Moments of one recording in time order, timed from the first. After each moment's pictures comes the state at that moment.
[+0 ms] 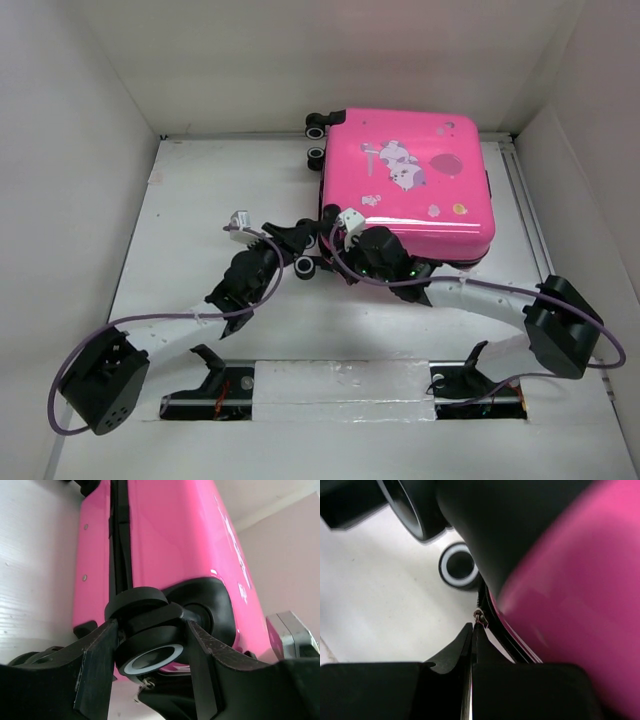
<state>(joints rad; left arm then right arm) -0.70 1.06 0.33 0.68 -0.30 -1.02 0.90 1.40 0.81 0.10 0.00 0.22</state>
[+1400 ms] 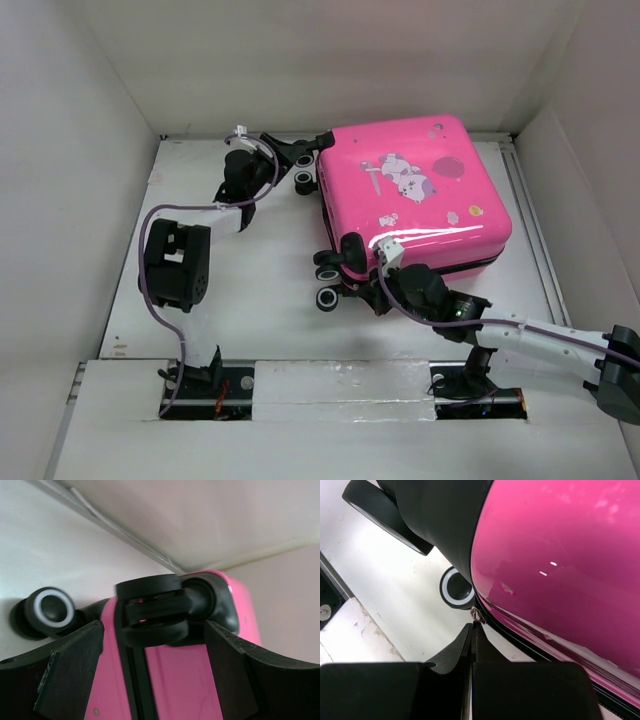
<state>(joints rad) -0.23 1.83 1.10 0.60 0.24 -1.05 1.01 0.95 0.50 0.03 0.10 0.35</state>
